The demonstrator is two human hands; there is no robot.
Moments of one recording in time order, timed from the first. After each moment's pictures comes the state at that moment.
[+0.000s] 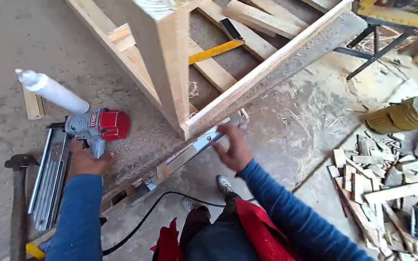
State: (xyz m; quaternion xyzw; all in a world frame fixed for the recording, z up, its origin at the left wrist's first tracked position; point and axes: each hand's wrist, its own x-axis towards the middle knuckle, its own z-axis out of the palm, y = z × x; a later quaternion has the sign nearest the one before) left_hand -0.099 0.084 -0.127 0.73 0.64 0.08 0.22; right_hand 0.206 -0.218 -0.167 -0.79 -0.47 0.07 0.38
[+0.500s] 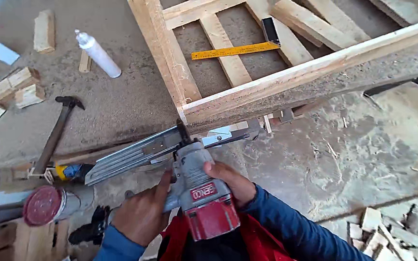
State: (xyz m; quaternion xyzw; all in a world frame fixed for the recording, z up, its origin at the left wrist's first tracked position) left_hand -0.043 -0.236 -0.068 0.92 0.39 -0.03 0.08; right_hand 0.204 -0.296 -0.103 -0.39 -0.25 0.73 0.50
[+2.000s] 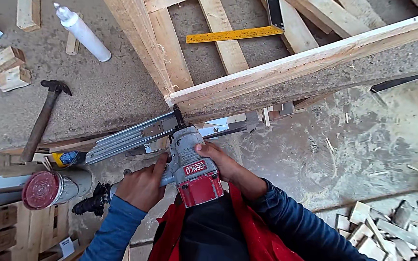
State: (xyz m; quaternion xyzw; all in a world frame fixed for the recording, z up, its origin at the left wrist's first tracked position) left_hand -0.023 -0.234 -0.092 0.92 0.38 -0.03 0.00; right_hand 0.233 -0.286 -0.148 -0.39 -0.28 0.74 0.46
